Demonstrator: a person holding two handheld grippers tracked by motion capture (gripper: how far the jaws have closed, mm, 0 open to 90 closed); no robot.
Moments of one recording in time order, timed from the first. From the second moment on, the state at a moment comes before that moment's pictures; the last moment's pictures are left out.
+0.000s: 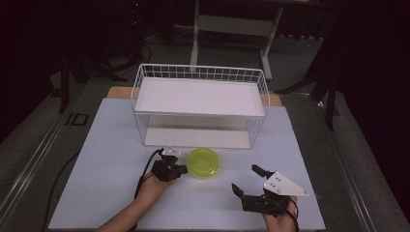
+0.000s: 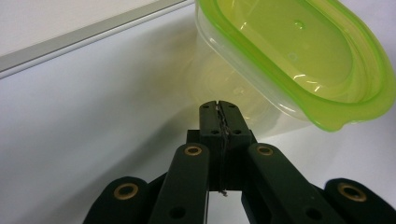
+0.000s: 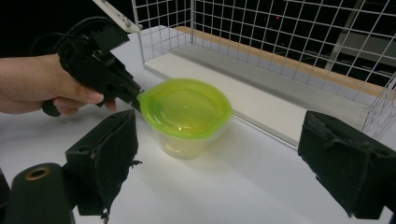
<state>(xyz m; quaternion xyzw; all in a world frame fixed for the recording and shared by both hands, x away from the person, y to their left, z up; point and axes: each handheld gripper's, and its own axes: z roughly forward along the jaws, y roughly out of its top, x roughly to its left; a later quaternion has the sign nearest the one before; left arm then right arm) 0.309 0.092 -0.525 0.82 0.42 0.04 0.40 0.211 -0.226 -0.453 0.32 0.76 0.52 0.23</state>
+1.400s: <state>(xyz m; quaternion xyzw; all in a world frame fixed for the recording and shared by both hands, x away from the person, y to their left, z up) 0.247 0.148 -0.469 0.78 0.31 0.04 0.53 0.213 -0.213 -0.451 0.31 0.77 0.51 0.21</state>
